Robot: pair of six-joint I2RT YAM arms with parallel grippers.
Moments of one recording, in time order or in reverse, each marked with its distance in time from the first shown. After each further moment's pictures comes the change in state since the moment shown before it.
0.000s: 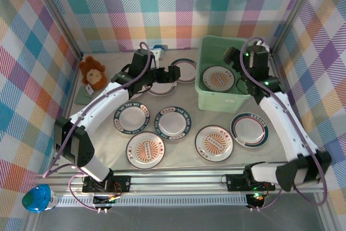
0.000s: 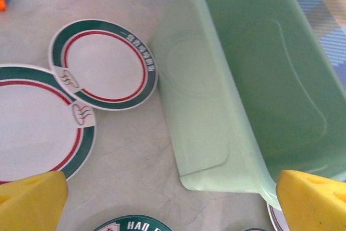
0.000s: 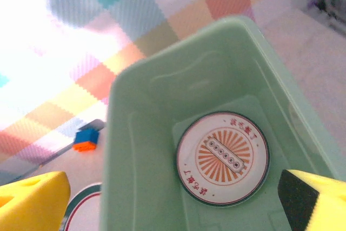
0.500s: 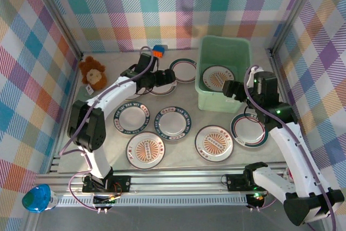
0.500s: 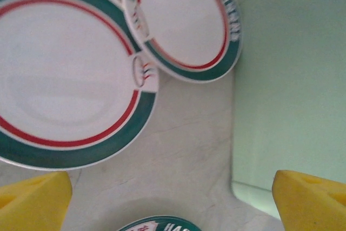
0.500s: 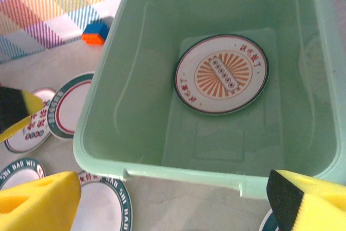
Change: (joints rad) left arm 0.056 0.222 0.026 -0.061 -0.027 -0.151; right arm 0.000 -0.279 -0.248 -0.183 -0.238 -0.227
